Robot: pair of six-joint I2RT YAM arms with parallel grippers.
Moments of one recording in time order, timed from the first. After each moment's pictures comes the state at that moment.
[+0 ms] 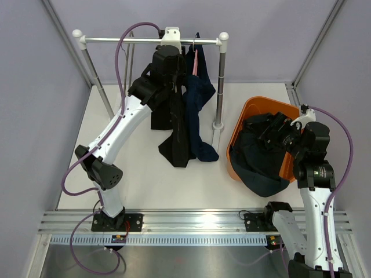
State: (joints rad) left arm -0.65 1.81 2.13 -0.52 -0.52 -0.18; right arm -0.06 0.72 0.99 -0.58 -0.41 0.59
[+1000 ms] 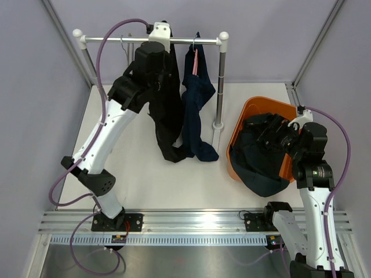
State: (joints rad) left arm -0.65 1.75 2.22 -0.71 -0.58 -0.05; right arm -0.04 0.71 0.96 -0.57 -0.41 0.57
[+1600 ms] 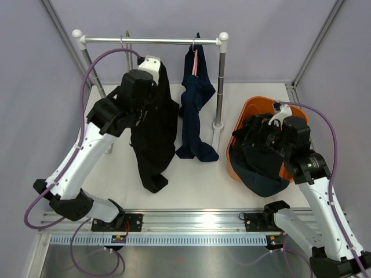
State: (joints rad) left arm -0.68 1.46 1.92 -0.94 -0.49 -0.10; right arm 0.22 0.80 1.03 -0.63 -0.26 0.50
